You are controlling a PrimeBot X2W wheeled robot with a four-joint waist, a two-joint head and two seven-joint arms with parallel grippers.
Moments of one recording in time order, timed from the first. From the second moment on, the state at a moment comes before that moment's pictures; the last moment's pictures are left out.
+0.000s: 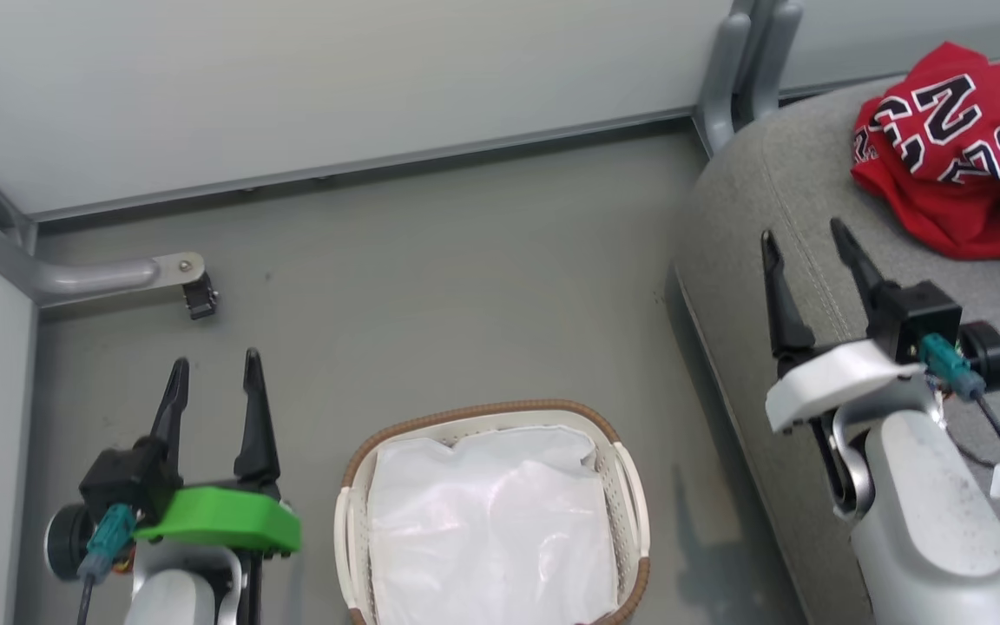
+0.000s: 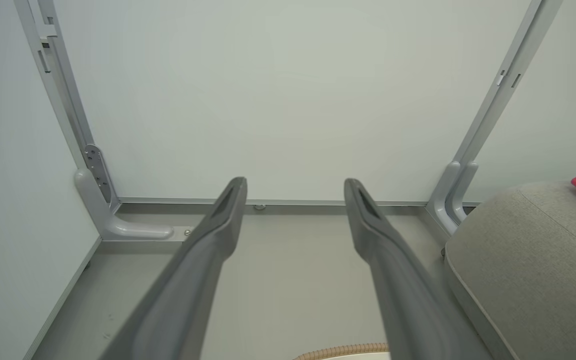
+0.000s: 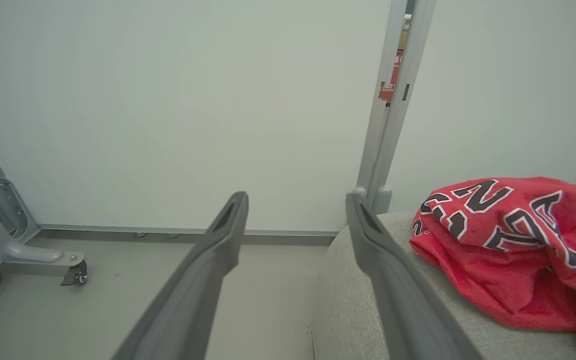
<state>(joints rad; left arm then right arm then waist) -0.15 0.06 -0.04 0.27 -0.25 -0.07 -0.26 -0.43 -0.05 0.00 0.40 0.06 0.13 -0.26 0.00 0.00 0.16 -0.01</state>
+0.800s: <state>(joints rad) 0.00 0.05 -0.05 0.30 -0.30 -0.09 -0.26 -0.15 -0.05 0.08 0.29 0.20 0.13 -0.26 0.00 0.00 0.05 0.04</state>
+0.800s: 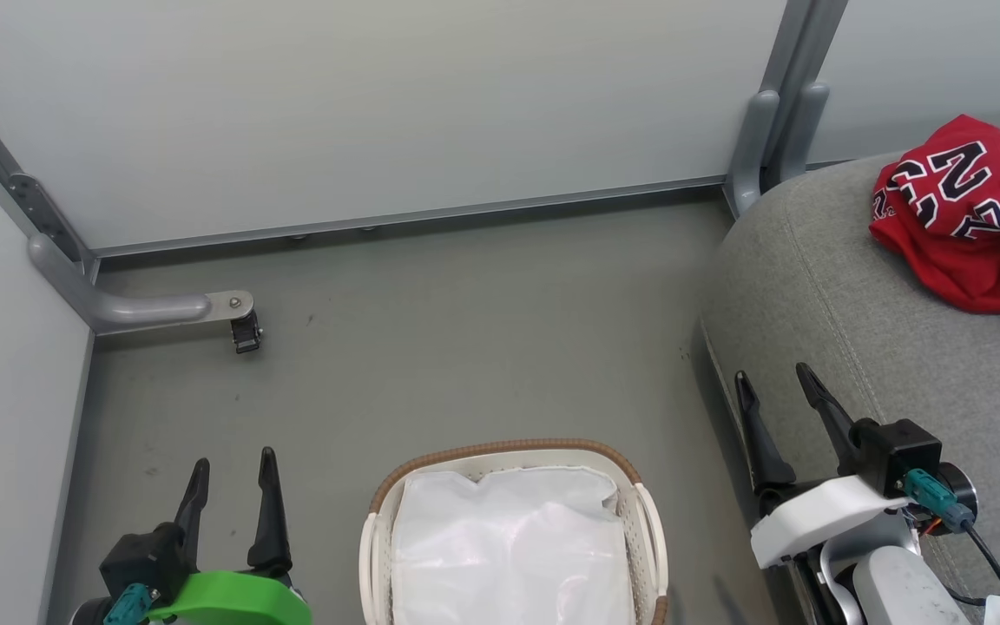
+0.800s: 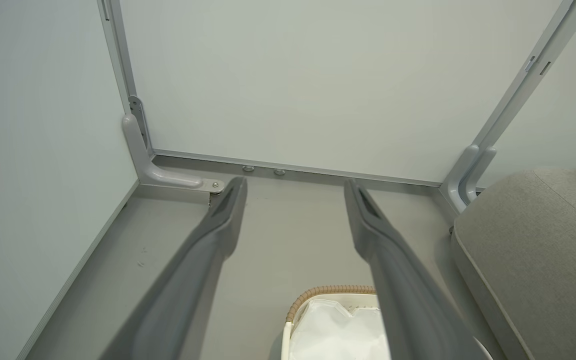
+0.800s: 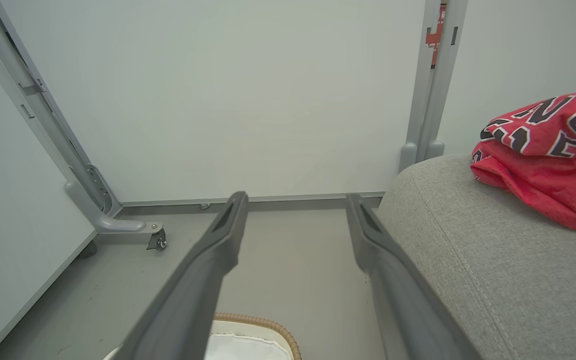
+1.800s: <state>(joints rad) 0.00 0.05 -0.03 0.33 -0.44 -0.09 -0.22 -0.12 -0.04 0.08 0.34 0.34 0.13 -0.23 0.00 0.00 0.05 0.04</state>
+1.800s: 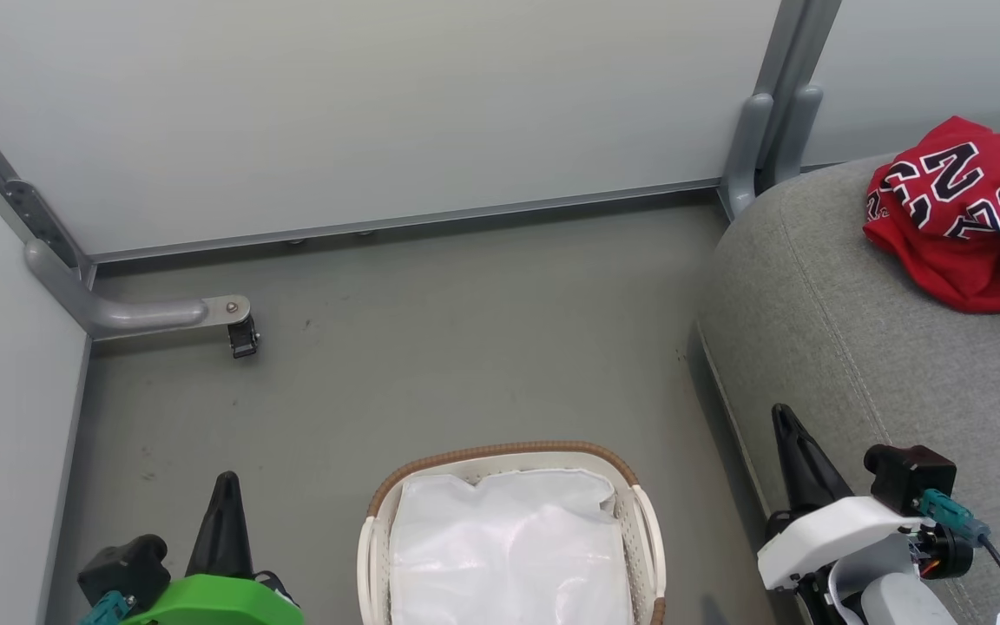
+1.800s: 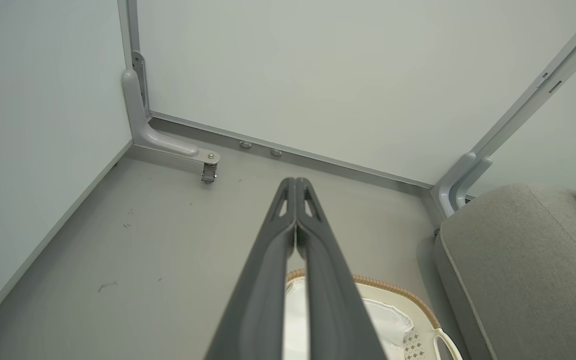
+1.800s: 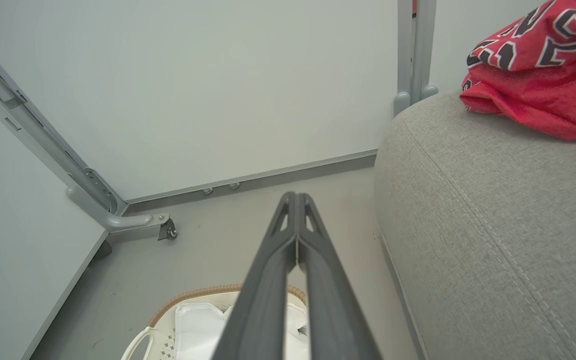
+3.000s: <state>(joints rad) -0.03 0.05 0.03 0.30 -0.94 -0.10 -0.08 -0.12 -0.05 0.00 0.30 0.89 0.13 -0.09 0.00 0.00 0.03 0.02</state>
